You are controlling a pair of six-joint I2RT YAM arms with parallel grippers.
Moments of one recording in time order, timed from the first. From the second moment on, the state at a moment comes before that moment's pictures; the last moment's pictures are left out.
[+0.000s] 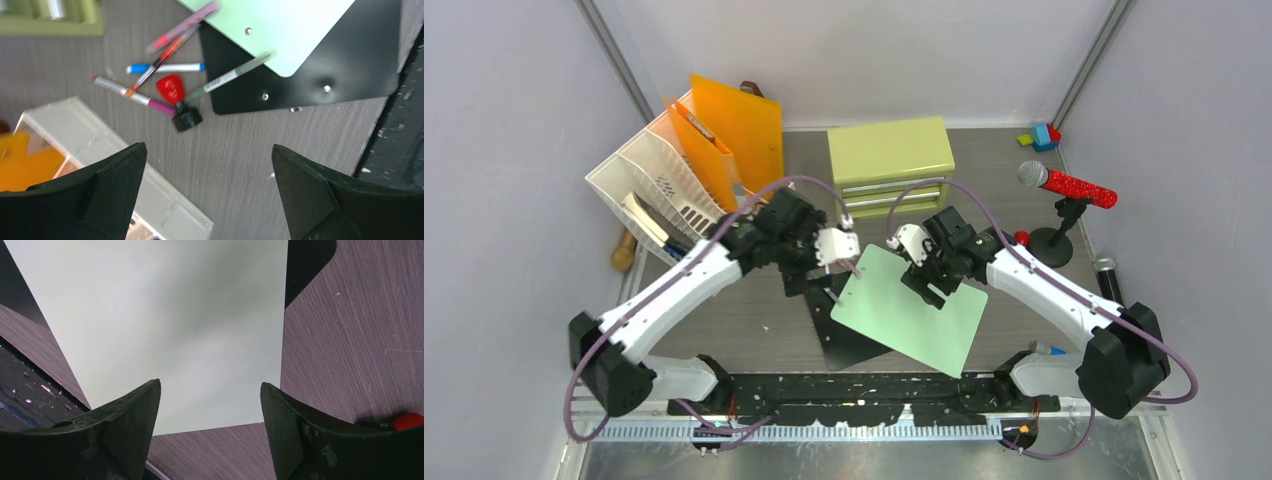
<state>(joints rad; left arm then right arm) -0.68 1.24 1.26 -0.97 0.19 0.69 0.58 1.28 0.93 -0.80 -0.09 -0.42</state>
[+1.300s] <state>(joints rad) -0.72 1.82 1.16 -0.56 -0.08 0.75 0.49 1.13 0.82 -0.76 -0.12 -0.41</state>
